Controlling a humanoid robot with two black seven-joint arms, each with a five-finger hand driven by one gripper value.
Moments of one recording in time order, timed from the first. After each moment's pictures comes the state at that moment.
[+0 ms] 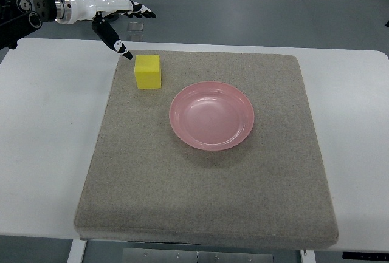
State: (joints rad) left arm -1.46 0.56 0.15 -0.80 0.99 -0.33 -0.31; right arm 0.03 0.00 -0.10 0.15 -0.07 -0.08 0.01
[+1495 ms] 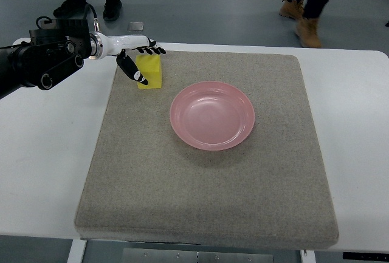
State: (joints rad) left arm -1.28 0.31 0.12 -0.53 1.06 -0.25 -0.30; right arm 0.03 0.00 -0.10 0.15 -0.07 -0.08 0.01
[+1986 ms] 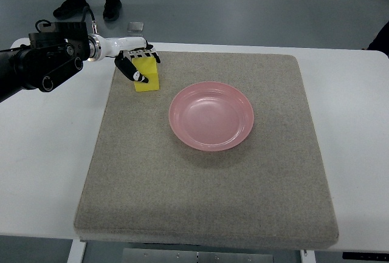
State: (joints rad) left arm -1.26 0.30 0.12 -0.50 1.06 -0.24 -0.30; right arm 0.03 0.00 -0.10 0.15 -0.07 -0.08 0.01
